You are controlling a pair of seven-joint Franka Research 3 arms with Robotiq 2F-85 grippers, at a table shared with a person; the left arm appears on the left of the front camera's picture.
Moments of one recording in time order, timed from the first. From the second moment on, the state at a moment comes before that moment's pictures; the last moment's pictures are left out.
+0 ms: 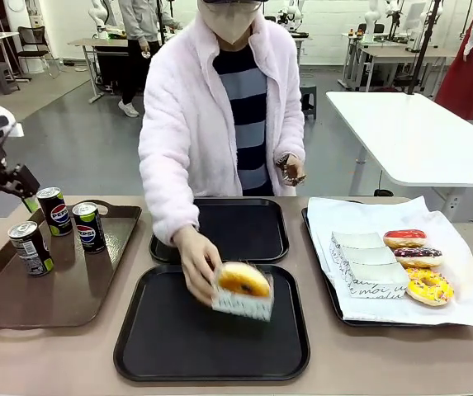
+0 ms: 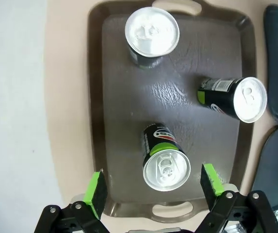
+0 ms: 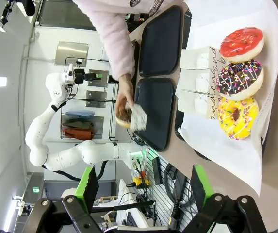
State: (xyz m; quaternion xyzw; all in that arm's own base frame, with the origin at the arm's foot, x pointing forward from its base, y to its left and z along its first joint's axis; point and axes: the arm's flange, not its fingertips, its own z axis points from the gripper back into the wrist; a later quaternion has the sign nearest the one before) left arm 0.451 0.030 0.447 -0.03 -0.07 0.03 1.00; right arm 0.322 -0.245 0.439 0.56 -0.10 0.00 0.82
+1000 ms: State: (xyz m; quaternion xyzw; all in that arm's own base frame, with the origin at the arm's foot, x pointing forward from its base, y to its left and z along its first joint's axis) left arm 0.446 0.005 0.407 -0.01 -0.03 -0.01 1.00; right arm 0.323 -0.245 0.439 0.56 -0.10 0.00 0.82
